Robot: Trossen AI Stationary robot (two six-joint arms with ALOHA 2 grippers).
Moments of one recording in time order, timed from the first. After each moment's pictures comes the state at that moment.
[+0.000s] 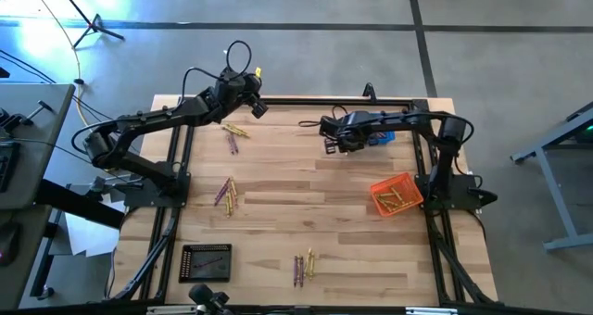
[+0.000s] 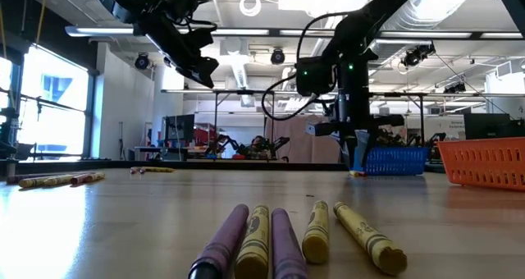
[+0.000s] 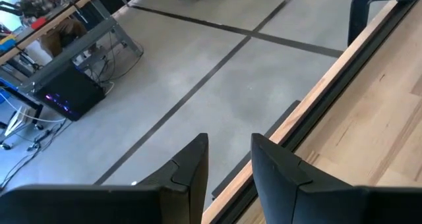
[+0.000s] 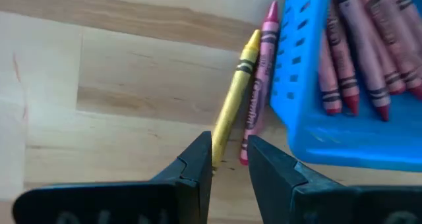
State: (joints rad) left arm 0.63 1.38 0.93 0.00 -0.40 0.28; right arm -0.39 1.87 1.19 -0.84 0.25 1.01
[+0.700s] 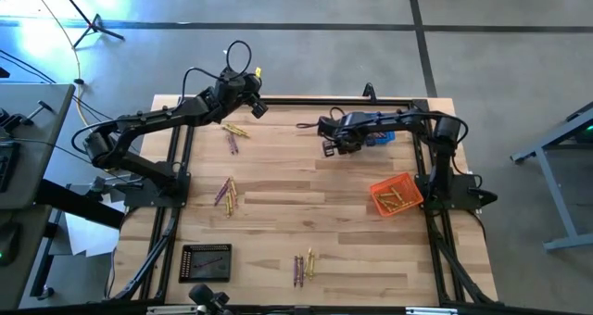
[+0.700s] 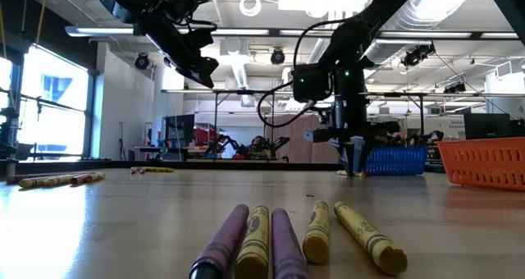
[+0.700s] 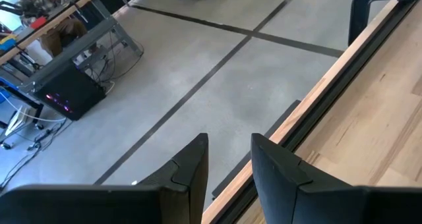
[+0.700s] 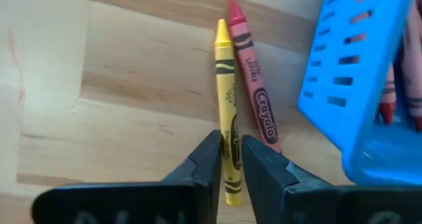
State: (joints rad) left arm 0.63 1.38 0.93 0.00 -0.40 0.28; right arm -0.39 1.95 1.19 -0.80 0.18 0.94
